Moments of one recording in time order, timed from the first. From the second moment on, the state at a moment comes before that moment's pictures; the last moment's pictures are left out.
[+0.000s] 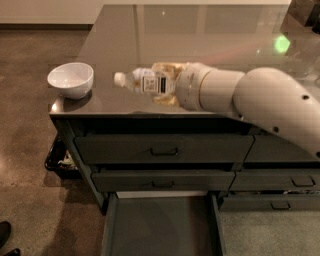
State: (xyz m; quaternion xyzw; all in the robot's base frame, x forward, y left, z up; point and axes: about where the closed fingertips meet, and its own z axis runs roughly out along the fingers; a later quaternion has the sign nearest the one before) arm 0.573 -0.012 0.928 -0.66 0.46 -0.12 0.58
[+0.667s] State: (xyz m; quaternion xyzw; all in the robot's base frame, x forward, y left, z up) arm 0.639 -0.039 0.923 -0.64 0.50 -0.10 0.57
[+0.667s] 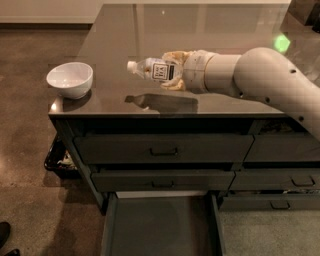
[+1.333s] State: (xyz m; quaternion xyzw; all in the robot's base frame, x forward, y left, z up) arm 0.662 -0.045 0.899 -0.62 0.54 0.01 0.57
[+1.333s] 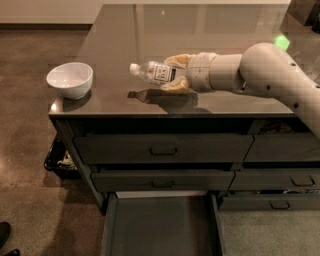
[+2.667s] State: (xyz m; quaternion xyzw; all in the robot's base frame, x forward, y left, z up) arm 0.655 -0.046 0.876 -0.61 0.55 0.05 0.57
